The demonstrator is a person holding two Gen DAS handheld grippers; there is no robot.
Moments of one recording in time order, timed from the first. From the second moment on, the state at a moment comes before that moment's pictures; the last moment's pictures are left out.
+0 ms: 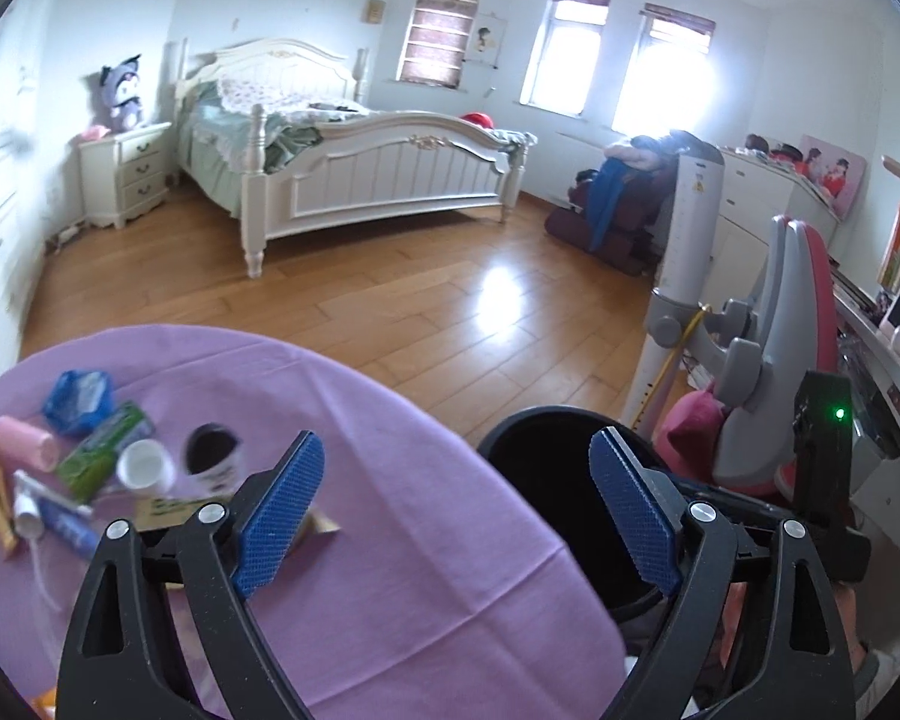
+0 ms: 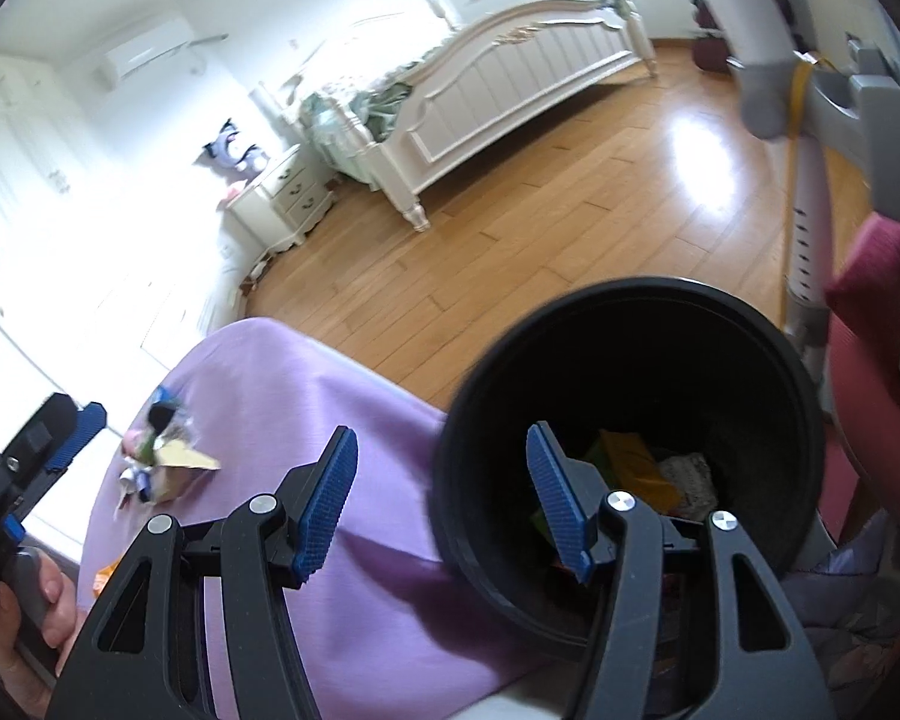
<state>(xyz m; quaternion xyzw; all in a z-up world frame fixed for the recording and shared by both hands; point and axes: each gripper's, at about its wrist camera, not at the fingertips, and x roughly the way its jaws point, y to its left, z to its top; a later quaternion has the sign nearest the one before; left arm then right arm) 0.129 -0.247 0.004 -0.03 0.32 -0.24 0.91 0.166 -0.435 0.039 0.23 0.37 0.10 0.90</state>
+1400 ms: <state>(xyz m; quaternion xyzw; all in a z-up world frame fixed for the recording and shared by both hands) 0.226 0.074 -0.060 -0.06 0.43 -0.09 0.90 0.273 -0.029 0.084 -0.18 0.43 0.33 0.83</state>
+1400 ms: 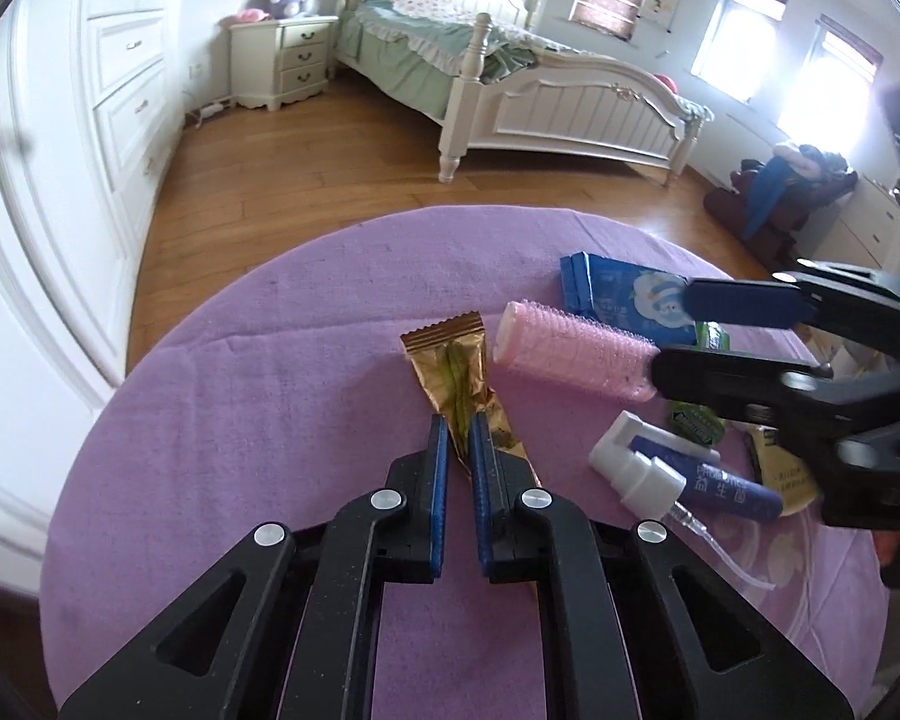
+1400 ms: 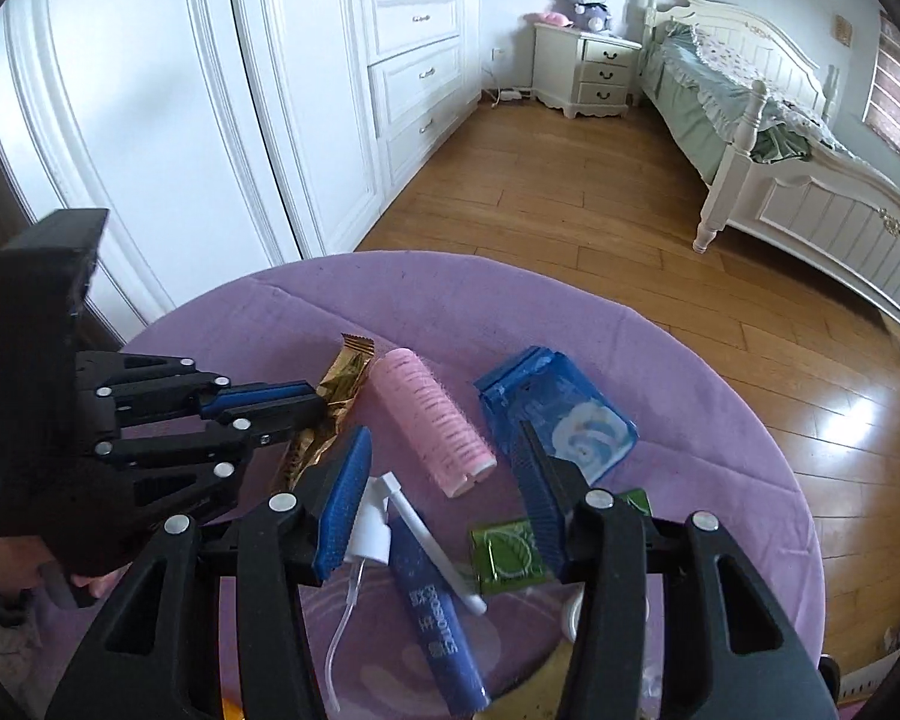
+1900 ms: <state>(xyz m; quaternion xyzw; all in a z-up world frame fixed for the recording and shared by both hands) 0.208 0.082 -0.060 -0.08 0.42 -0.09 0.90 0.244 -0.035 0.099 -0.14 0.38 0.35 0.84</state>
